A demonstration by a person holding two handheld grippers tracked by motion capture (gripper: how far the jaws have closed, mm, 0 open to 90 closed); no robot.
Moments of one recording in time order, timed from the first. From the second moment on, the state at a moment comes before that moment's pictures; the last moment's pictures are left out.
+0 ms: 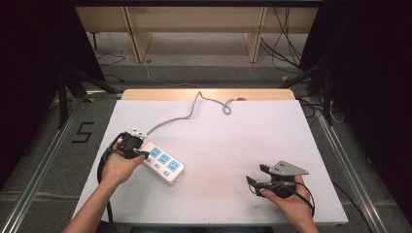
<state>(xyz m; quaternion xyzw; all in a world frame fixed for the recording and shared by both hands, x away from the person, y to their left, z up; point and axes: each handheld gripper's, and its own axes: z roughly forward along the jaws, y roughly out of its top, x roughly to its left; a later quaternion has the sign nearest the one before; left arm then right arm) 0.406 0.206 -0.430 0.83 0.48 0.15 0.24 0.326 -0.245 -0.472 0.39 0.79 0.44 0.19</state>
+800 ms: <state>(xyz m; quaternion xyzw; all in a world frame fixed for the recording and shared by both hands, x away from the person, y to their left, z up) 0.417 0.201 -0.439 0.84 0.48 0.14 0.22 0.325 -0.245 -0.472 0.39 0.79 0.44 0.19</state>
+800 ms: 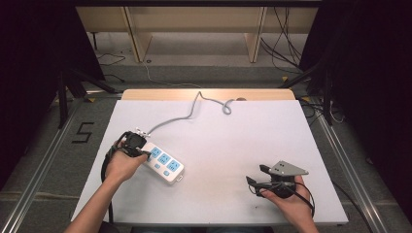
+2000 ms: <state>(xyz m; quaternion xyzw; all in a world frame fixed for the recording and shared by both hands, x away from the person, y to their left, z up) 0.418 0.198 -0.442 0.84 0.48 0.14 0.21 0.325 -0.244 -0.473 0.39 0.79 0.43 0.19</state>
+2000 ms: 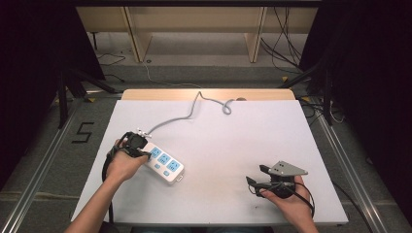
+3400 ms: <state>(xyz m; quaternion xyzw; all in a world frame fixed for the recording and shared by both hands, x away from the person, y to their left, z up) 0.421 0.194 -0.442 0.84 0.48 0.14 0.19 0.325 -0.243 -0.473 0.39 0.79 0.43 0.19</state>
